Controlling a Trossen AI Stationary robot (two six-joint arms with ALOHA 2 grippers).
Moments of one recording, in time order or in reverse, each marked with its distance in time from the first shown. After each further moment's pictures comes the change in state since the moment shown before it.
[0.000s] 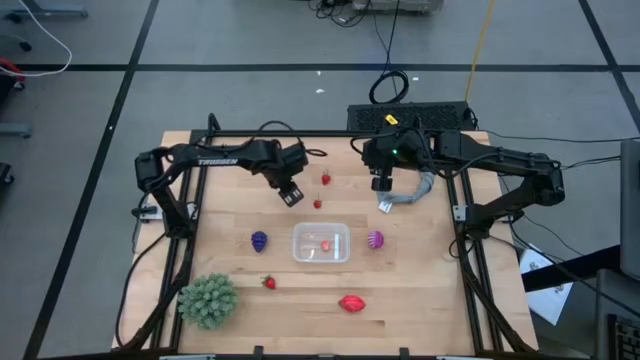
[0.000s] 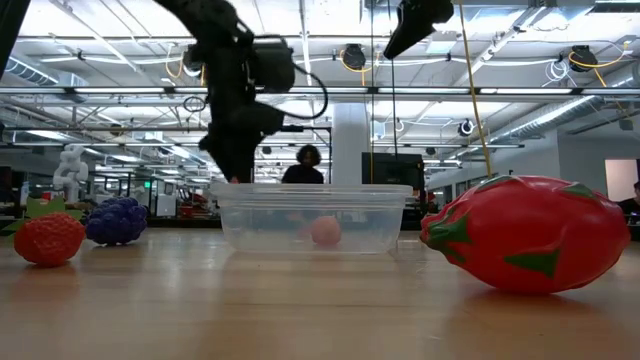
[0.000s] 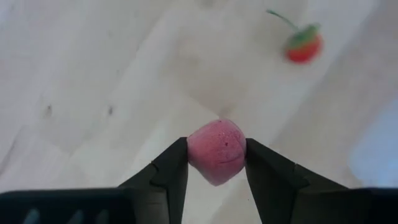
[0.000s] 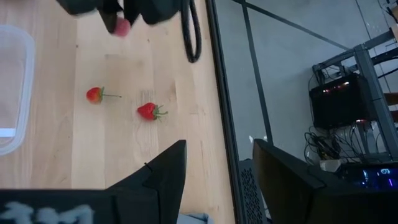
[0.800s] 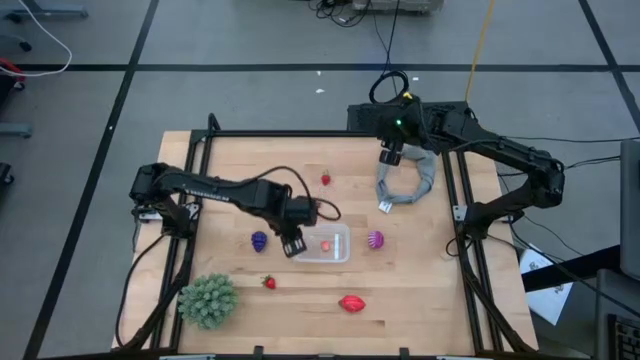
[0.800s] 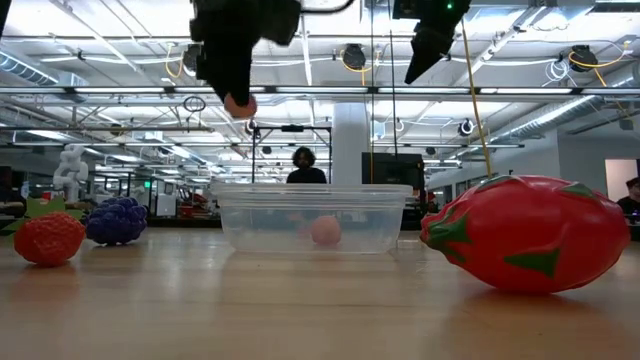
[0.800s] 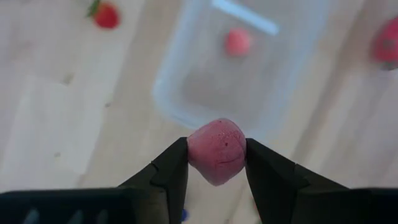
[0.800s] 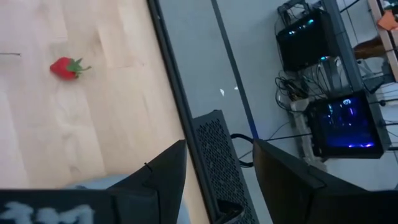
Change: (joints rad) left arm -0.453 -0.006 0.246 -0.204 -0.028 -0.238; right arm -0.224 0.000 0.000 -0.044 0.061 -0.024
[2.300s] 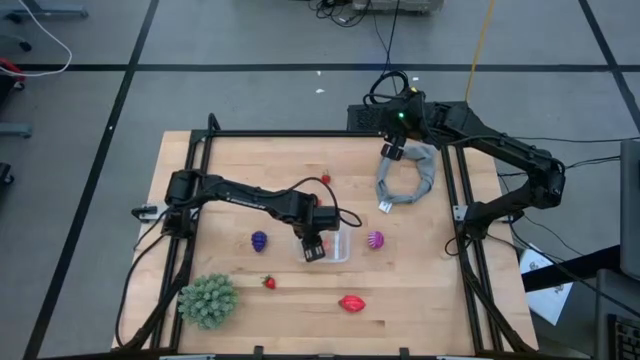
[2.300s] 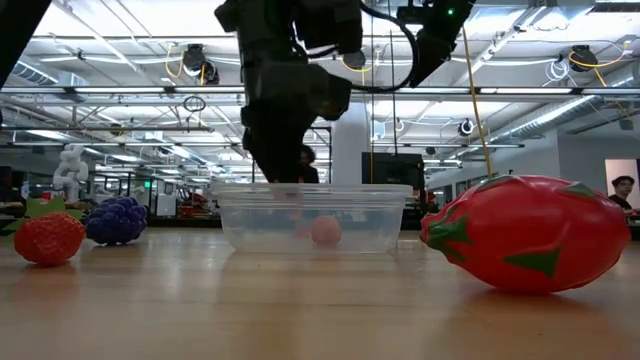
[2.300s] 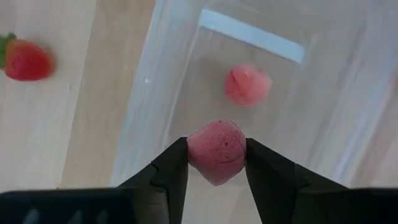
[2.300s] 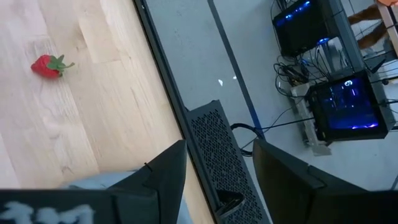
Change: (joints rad) left arm 0.047 0.265 0.004 0.218 0.059 0.137; right arm -0.061 0.000 0.000 -0.014 -0.013 0.034
